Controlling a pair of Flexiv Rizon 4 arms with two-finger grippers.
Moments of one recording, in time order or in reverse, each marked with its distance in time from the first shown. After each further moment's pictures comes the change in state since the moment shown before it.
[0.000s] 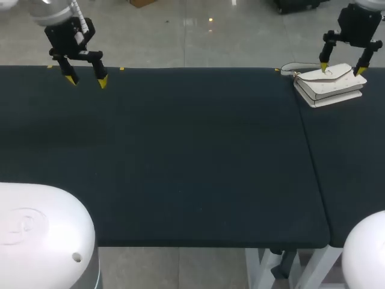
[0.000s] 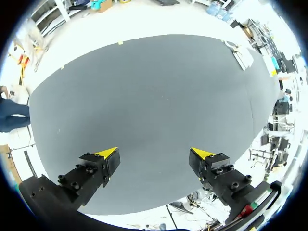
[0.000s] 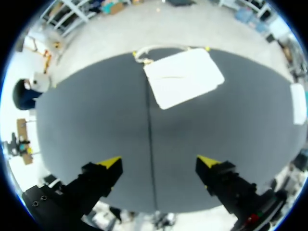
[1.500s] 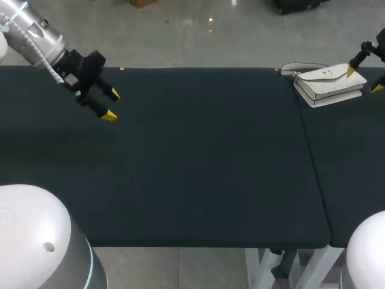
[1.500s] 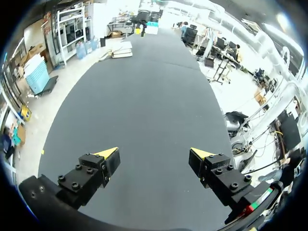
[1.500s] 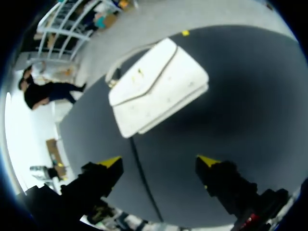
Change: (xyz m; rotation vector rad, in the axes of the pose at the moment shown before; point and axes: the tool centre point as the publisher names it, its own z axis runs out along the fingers) left arm 0.061 0.012 0.065 0.350 0.361 1.126; right arm -0.098 0.060 0.064 0.032 0.333 0.161
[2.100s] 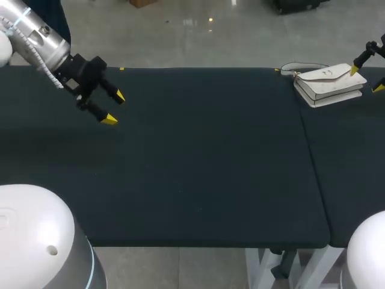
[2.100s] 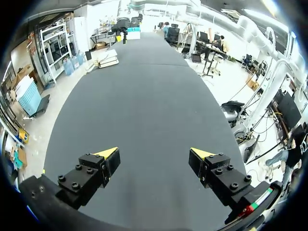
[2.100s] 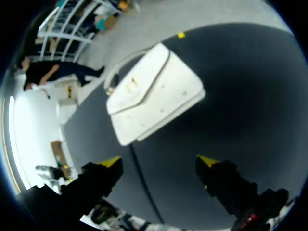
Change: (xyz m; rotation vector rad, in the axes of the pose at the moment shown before) left arm -0.005 0.004 0.012 0.038 0.040 0.141; right arm -0.012 0.017 0.001 0.002 0.048 0.014
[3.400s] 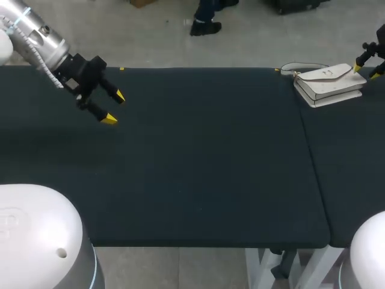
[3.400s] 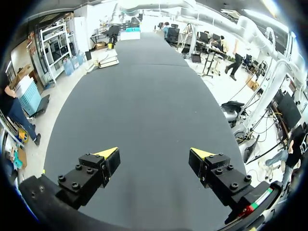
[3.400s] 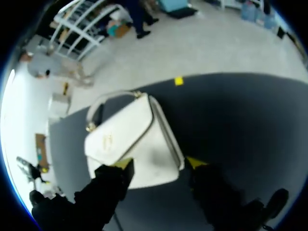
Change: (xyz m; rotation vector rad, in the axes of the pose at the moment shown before) left arm -0.001 0.000 0.000 0.001 0.002 0.000; right arm -0.035 0.111 0.019 -0.182 -0.106 -0.200
